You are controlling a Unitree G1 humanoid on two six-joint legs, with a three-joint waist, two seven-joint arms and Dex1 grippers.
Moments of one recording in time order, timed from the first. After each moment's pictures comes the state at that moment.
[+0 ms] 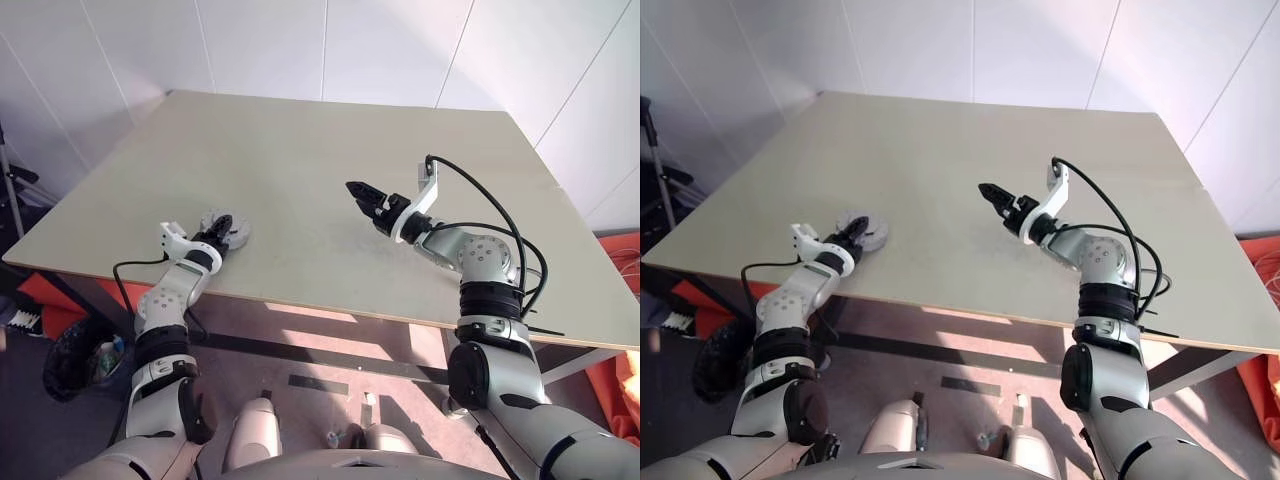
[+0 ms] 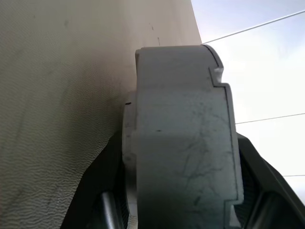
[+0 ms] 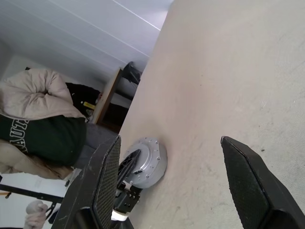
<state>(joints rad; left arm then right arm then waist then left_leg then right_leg) -0.52 0.09 0.61 0.47 -0.94 0.61 -0.06 -0.72 -0.16 -0.40 0.42 0.86 0.98 0.34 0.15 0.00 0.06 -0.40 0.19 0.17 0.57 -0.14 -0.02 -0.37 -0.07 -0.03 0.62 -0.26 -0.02</state>
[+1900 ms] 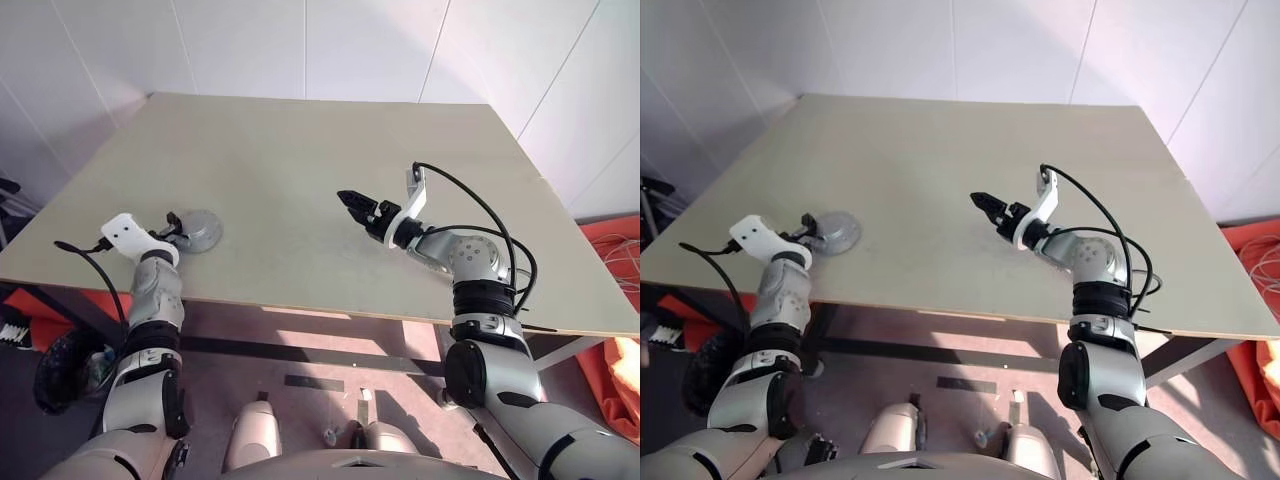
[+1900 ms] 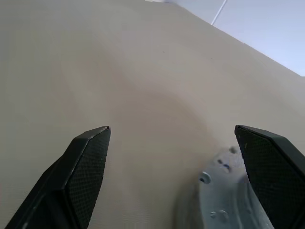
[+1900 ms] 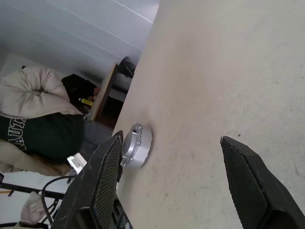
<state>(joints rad) -0.55 0.22 0.42 0.71 -0.41 -0.06 0.00 -0.73 -0.16 -0.37 0.47 0.79 0.98 0.42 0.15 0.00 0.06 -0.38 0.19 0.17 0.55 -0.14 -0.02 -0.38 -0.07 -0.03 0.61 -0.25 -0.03</state>
